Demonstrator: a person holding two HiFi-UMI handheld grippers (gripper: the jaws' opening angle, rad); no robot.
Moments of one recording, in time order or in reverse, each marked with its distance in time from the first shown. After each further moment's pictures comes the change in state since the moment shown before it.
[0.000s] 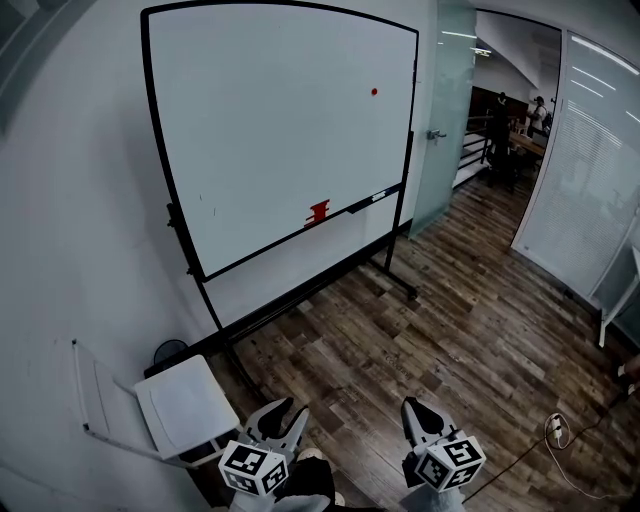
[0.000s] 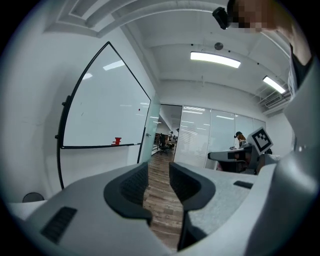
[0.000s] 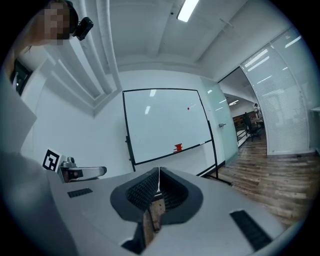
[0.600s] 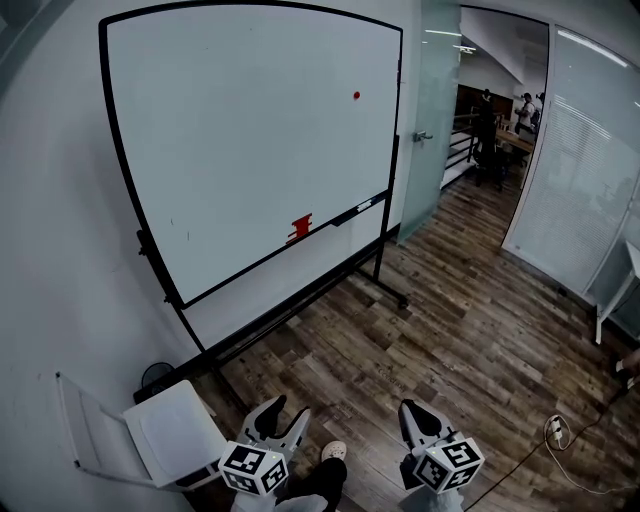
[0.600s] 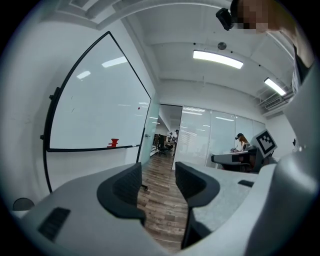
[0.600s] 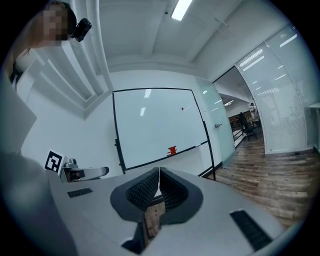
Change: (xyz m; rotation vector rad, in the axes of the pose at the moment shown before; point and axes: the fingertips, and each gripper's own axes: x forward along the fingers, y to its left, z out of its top) left arm 0.092 0.036 0.017 -0.018 -0.005 -0.027; right arm 0.059 -0.054 0.019 0.029 -0.017 -0.042
